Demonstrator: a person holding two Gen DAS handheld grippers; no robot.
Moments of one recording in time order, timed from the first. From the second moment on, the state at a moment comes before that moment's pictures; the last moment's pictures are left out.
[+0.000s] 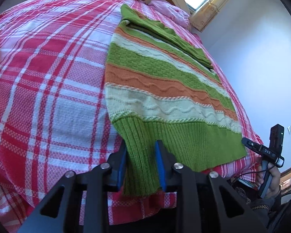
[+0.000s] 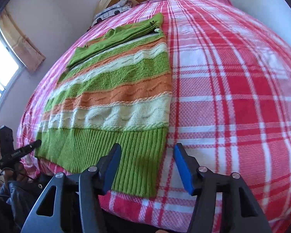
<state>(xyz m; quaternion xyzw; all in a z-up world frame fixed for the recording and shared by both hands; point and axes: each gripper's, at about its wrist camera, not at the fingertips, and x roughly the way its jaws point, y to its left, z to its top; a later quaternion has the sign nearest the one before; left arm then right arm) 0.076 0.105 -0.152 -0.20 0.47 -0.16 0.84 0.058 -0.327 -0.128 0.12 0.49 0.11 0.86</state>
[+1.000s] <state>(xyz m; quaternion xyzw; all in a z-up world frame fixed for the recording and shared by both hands) 0.113 0.121 -0.062 -0.24 0.32 -0.20 0.89 0.102 -0.336 -0.028 0.21 0.31 0.23 0.90</state>
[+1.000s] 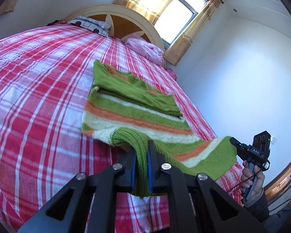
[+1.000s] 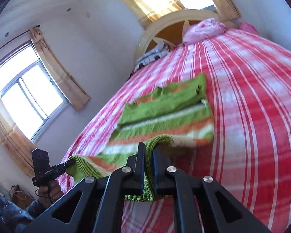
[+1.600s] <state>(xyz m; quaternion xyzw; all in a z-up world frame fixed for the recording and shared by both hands) 0.199 0.128 -0.027 -0.24 0.27 -0.18 0.92 0.171 -0.332 0.013 0.20 0.27 0.23 0.91</state>
